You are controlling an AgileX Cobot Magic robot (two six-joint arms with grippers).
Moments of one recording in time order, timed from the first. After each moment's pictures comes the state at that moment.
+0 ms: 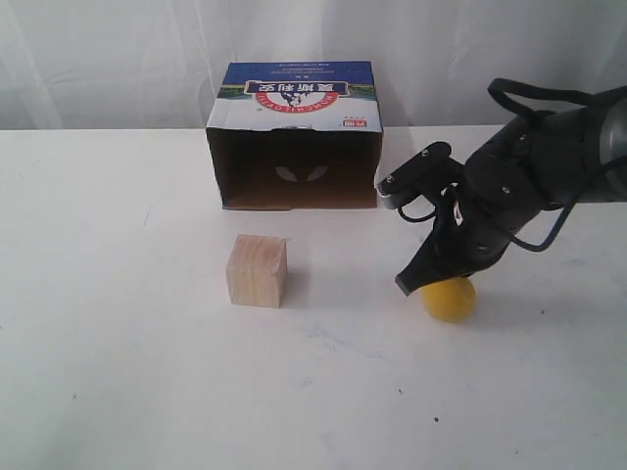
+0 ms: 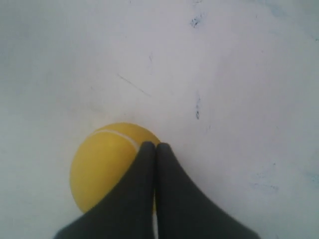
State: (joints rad) left arm -0.02 0.00 0.02 -0.13 0.39 0.21; right arm 0.43 1.78 -1.04 -0.37 0.54 0.11
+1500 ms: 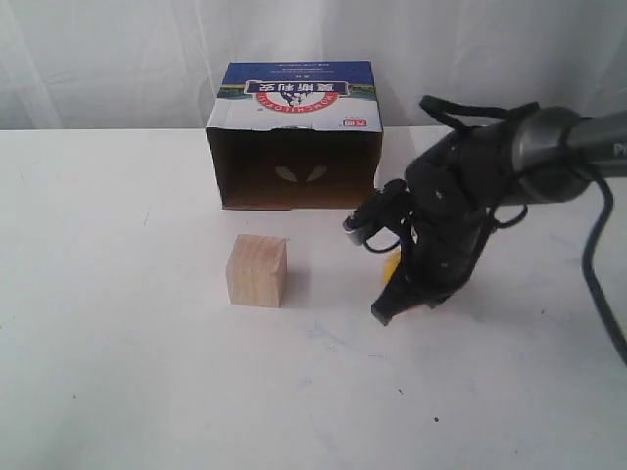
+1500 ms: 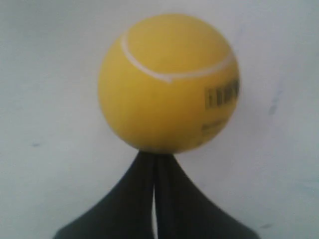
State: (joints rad) left arm -0.02 0.00 0.02 -0.13 0.39 0.21; right arm 0.50 1.92 -1.22 -0.31 0.74 0.01
